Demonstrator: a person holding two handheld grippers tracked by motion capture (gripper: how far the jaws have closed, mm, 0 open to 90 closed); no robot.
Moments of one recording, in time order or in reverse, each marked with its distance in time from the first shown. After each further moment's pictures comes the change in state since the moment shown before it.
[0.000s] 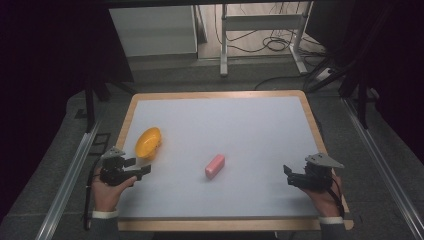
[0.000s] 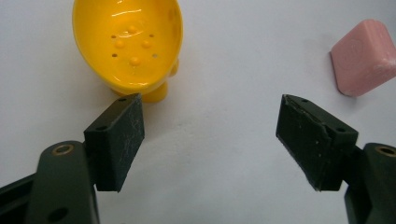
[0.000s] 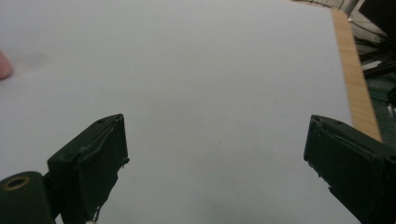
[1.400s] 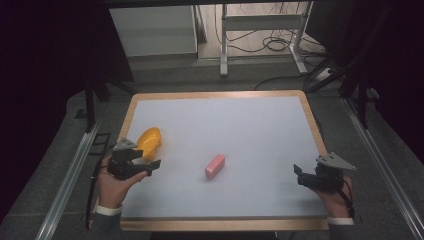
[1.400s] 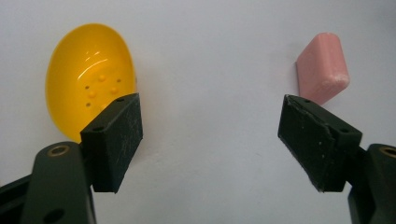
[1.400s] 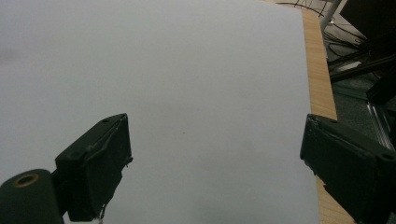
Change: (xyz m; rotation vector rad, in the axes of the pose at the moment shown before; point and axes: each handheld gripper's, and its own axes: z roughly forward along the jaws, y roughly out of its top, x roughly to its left) left arm -0.054 0.045 -0.015 0.042 0.037 0.122; right arm -0.021 -0.006 -0.010 -0.006 -0.041 -0.004
